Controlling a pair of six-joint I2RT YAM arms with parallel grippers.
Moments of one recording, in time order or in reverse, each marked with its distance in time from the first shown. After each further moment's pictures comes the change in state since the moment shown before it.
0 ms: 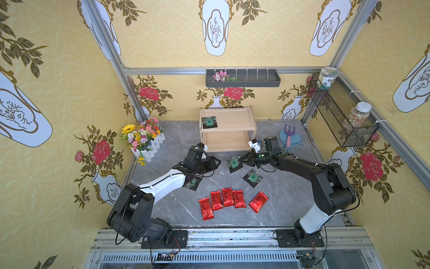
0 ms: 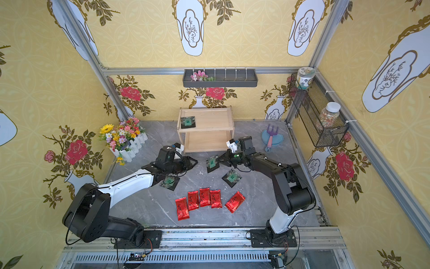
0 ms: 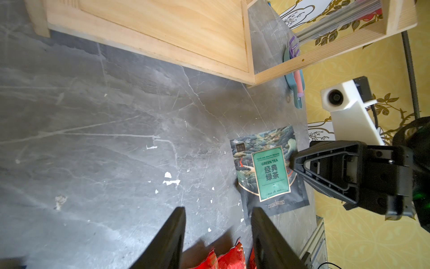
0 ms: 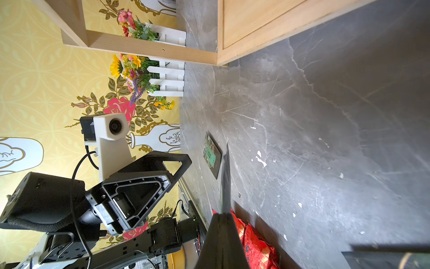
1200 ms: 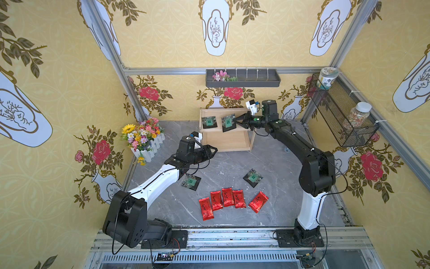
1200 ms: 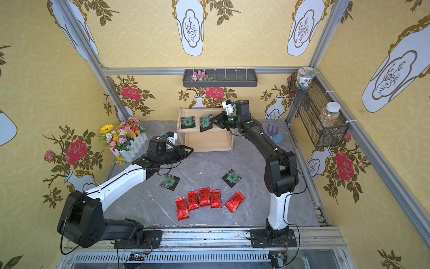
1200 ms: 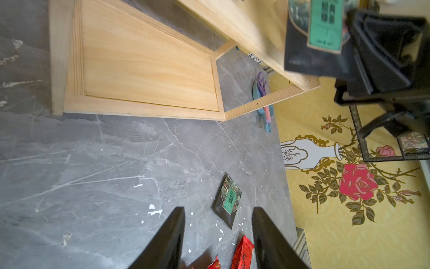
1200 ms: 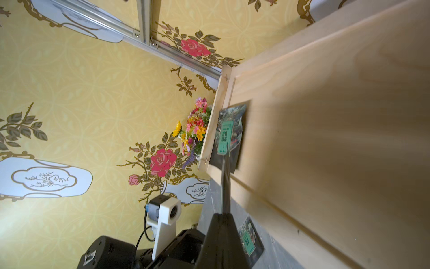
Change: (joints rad) left arm 0.110 -0.054 0.124 -0.053 0.077 0.039; right arm -0.010 0.322 0.864 -0.211 0.069 0.011
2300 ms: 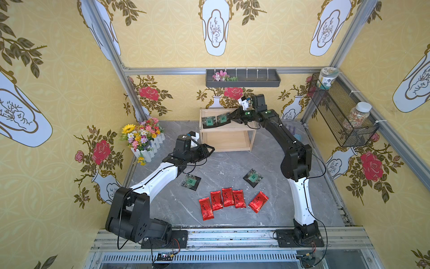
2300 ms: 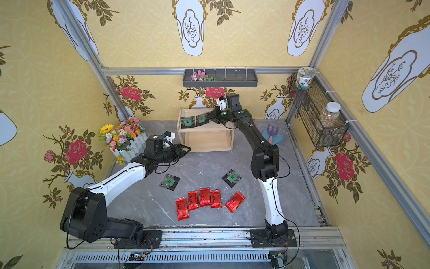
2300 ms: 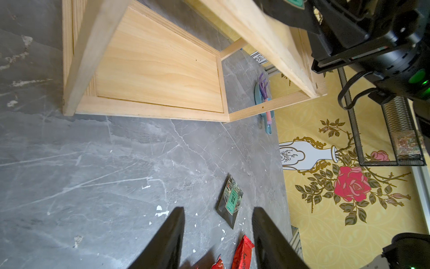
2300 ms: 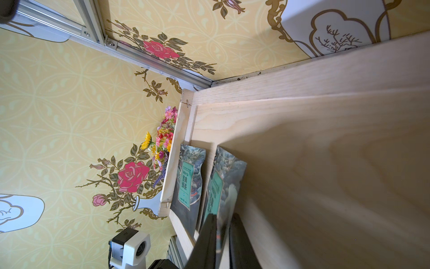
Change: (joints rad) left arm 0.061 0.037 0.000 0.017 0.079 0.000; right arm 0.020 0.329 0.500 -0.328 0.064 -0.111
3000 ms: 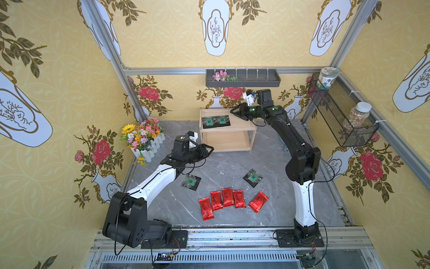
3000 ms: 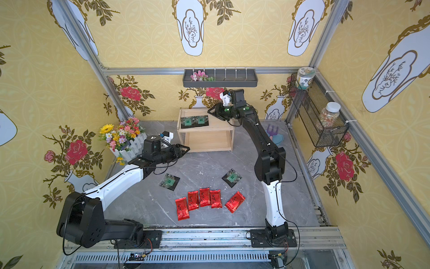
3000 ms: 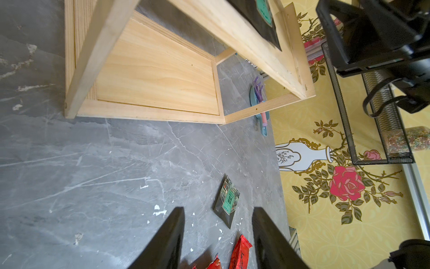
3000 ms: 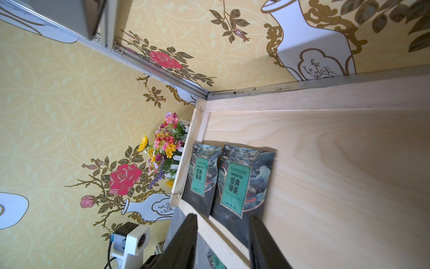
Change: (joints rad) left arm 0.005 -0.061 -0.039 0.008 -0.001 -0.011; right arm -0.007 -0.161 -0.060 -0.086 0.094 -0.095
